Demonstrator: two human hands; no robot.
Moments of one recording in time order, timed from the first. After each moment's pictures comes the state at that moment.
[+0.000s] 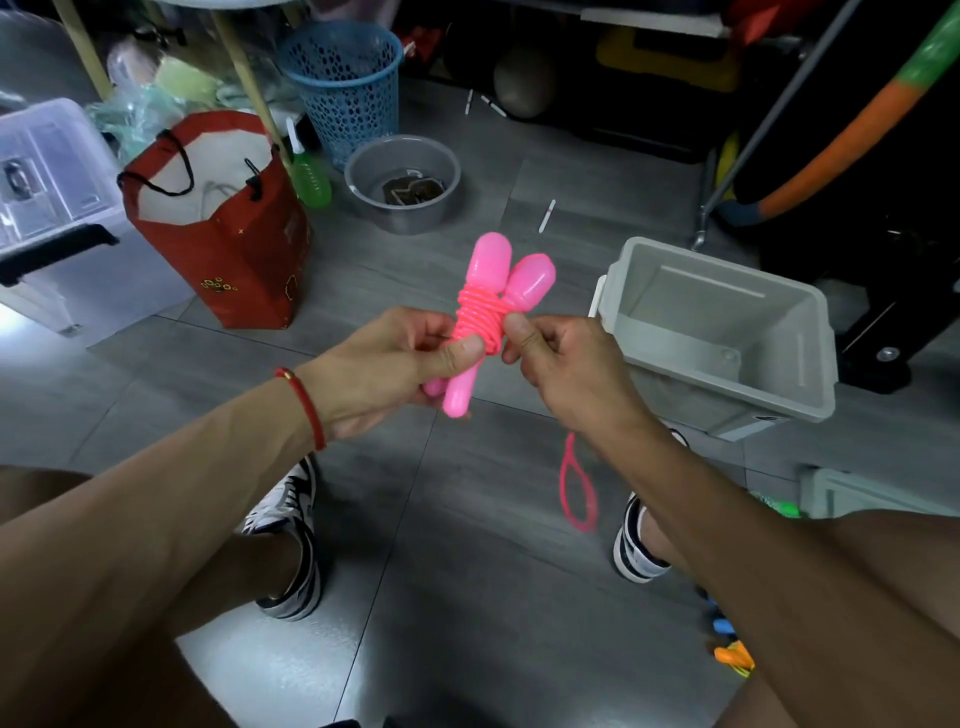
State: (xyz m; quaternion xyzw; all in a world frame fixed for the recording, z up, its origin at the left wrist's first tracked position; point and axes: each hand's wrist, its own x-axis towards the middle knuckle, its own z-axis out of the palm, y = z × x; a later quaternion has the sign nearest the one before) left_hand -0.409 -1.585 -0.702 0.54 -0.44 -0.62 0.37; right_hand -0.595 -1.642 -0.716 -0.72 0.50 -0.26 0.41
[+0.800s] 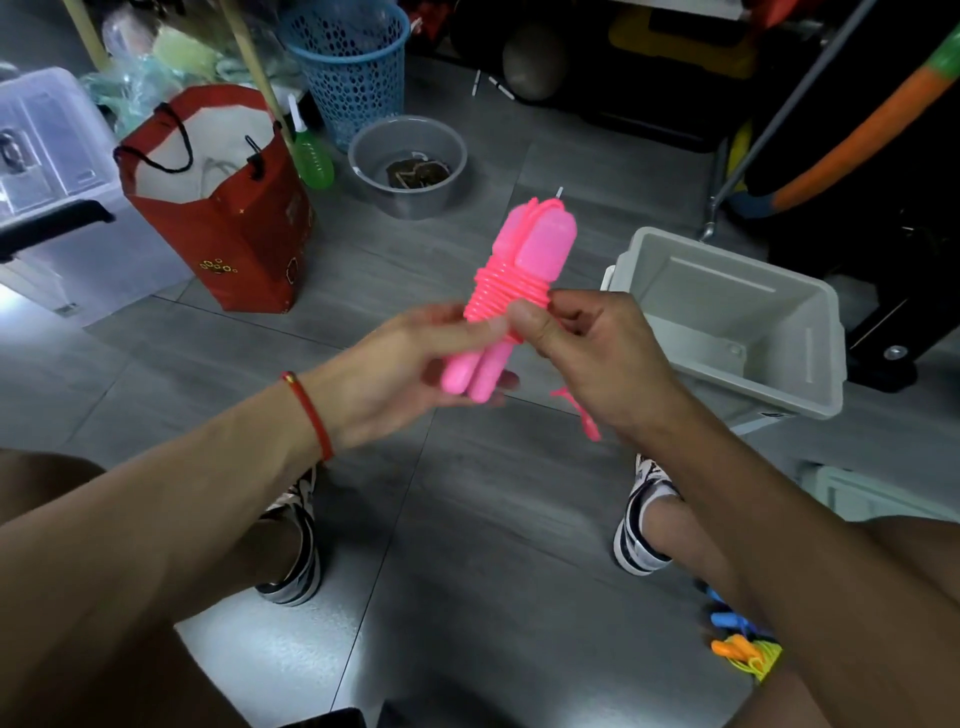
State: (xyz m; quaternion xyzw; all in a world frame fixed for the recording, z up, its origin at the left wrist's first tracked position) left_hand -0.416 -1.582 -0.703 0.48 -0.38 -0.68 0.40; right_hand -0.600 -1.635 -0.684 -0.72 0.38 -0.31 0.50
